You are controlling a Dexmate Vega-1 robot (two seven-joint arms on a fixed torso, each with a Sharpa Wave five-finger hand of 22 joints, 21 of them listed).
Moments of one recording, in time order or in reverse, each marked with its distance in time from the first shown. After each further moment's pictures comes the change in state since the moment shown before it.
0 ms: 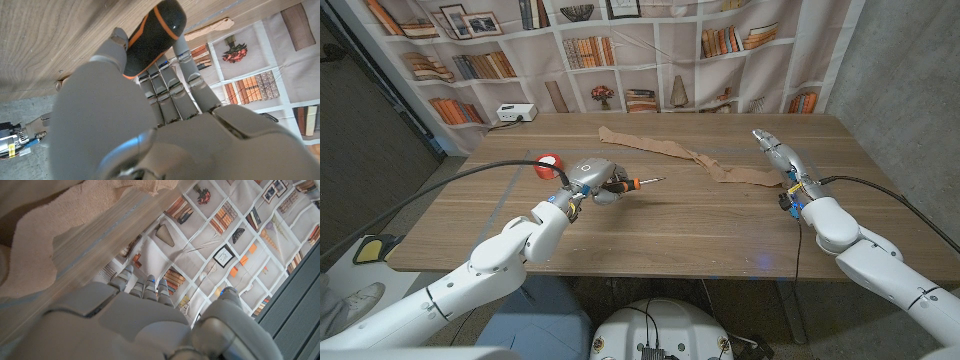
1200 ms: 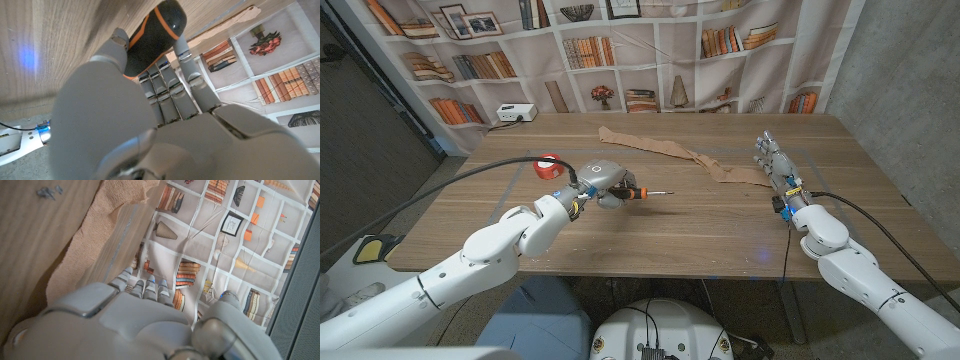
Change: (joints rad) left arm -0.022 0.057 -0.012 -0.030 0.044 -0.111 -0.125; left_hand 0.001 -0.001 0.010 0.001 0.002 -0.008 0.004 0.000 0.000 -0.014 0.004 0.017 0.002 -0.011 0.004 0.008 -0.001 0.007 0.007 -0.041 0.010; right arm 0.056 0.154 -0.033 0.168 0.308 0.140 0.131; right_hand -0.061 -0.020 -0.023 0.036 0.000 -0.004 0.004 0.000 -0.005 0.020 0.016 0.008 0.000 -0.014 0.018 -0.016 0.000 0.000 0.000 0.000 0.000
